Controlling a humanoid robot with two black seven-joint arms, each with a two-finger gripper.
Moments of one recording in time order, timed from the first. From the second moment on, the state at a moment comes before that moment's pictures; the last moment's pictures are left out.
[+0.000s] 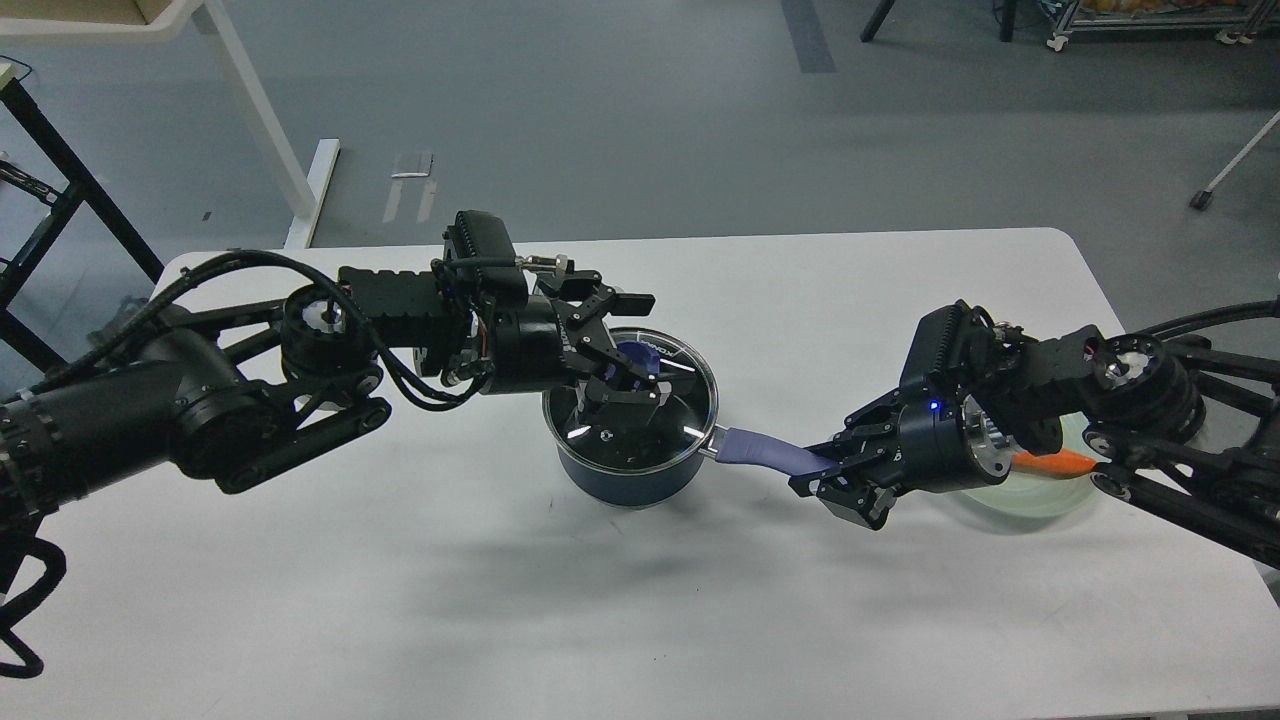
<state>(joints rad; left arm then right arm) -1.03 0.39 -0.21 -1.16 1.96 -0.01 -0.49 0.95 -0.71 0.16 1.41 -2.07 0.38 0.49</state>
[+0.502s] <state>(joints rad) -1.02 0.34 -0.16 -1.03 2.01 0.01 -0.49 0.95 -0.71 0.16 1.41 -2.07 0.38 0.49</state>
